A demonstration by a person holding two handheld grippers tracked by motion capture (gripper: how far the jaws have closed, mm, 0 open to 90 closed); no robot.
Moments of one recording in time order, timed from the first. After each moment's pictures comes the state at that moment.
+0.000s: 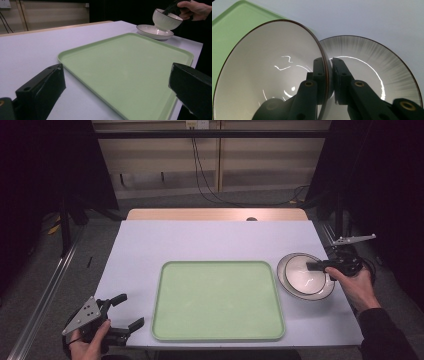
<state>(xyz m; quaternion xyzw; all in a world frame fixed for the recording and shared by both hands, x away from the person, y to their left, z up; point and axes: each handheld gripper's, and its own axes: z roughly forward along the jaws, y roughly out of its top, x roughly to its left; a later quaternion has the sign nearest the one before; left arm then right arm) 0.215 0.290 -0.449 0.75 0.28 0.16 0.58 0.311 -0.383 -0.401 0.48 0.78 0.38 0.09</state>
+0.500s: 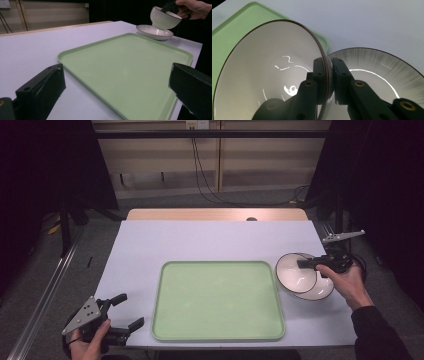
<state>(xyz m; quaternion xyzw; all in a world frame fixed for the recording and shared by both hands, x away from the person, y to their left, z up) 0.216 0.289 -0.449 0.74 0.28 0.16 0.59 0.319 -0.356 -0.393 0.46 0.79 0.39 0.08</state>
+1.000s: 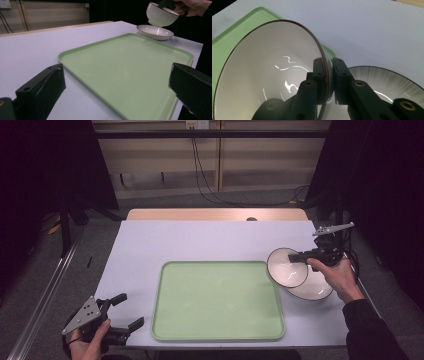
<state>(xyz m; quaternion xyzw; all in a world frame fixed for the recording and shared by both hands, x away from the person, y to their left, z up) 0.216 0.288 -0.449 0.74 0.29 0.16 0.59 0.336 -0.331 -0.381 0.44 0.80 0.40 0.07</state>
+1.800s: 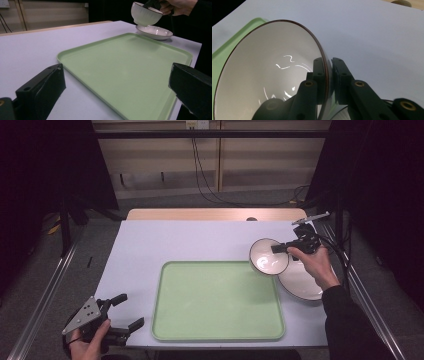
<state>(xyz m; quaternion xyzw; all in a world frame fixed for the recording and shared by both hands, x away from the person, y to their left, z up) 0.216 0.289 -0.450 0.74 0.29 0.15 0.59 0.382 -0.297 -0.389 0.46 0.79 0.40 0.05</state>
